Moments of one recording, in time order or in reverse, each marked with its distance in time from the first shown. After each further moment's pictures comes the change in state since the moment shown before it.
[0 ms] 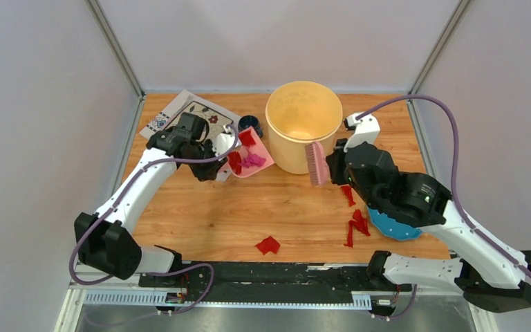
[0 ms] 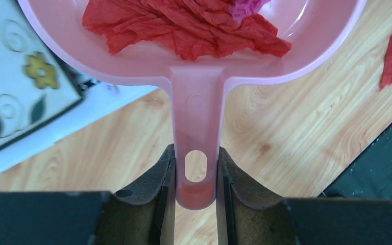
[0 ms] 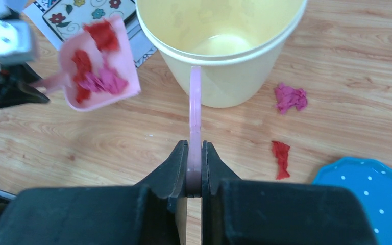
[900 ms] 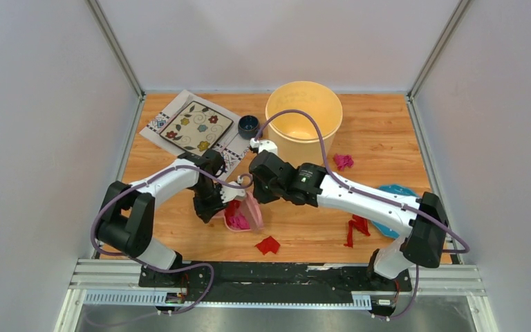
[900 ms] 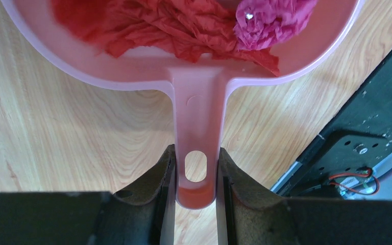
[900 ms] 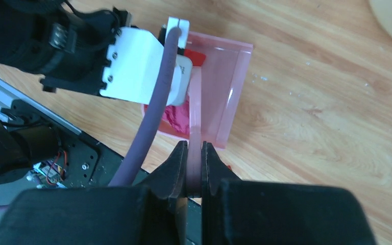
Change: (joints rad) left arm -0.090 0.164 -0.278 -0.051 -0.077 0.196; right arm 0.059 0.522 -0.079 0.267 -0.446 0.179
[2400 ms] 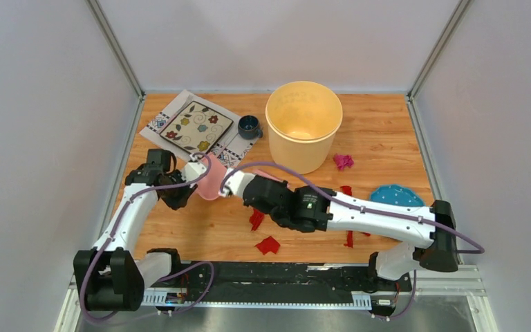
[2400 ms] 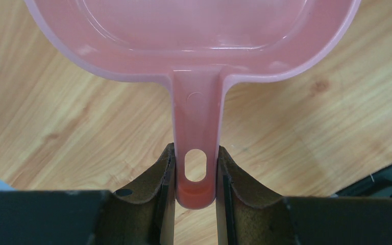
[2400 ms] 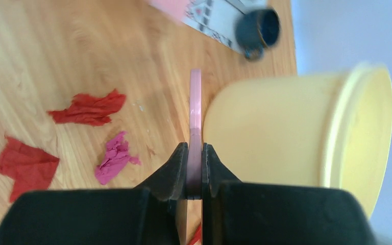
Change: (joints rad) left arm 0.460 -0.420 -0.133 0.193 0.026 -0.113; right arm 0.238 -0.074 -0.039 0.082 0.381 -1.059
